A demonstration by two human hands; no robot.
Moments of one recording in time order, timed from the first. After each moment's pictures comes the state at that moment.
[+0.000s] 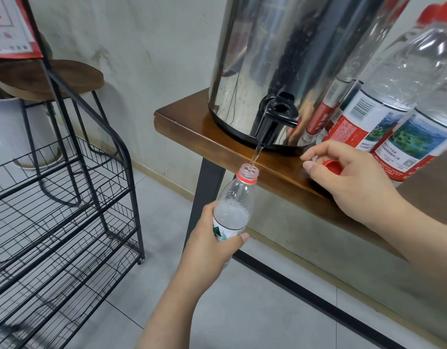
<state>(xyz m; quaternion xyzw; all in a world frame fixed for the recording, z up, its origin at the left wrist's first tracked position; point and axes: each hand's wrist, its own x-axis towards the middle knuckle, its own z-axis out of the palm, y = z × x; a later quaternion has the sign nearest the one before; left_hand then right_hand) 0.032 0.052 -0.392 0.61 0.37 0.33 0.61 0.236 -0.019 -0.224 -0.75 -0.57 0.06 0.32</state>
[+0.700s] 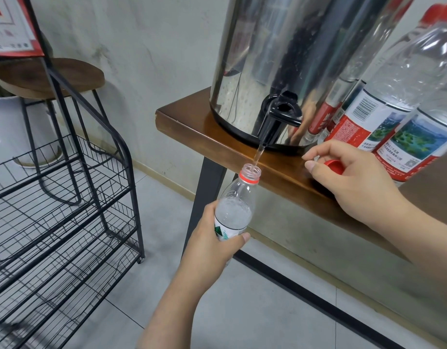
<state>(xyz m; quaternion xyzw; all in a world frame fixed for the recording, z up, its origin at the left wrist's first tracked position) 0.034 0.054 -0.399 0.62 0.37 0.33 0.61 0.238 -0.018 -0.226 -0.75 -0.58 0.05 0.33</state>
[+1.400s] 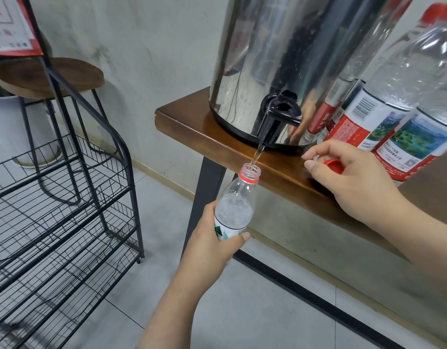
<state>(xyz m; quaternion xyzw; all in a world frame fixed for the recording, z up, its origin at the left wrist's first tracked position) 0.038 0.056 -0.407 0.62 0.36 0.33 0.62 0.238 -0.018 -0.226 -0.75 -0.58 0.05 0.32</state>
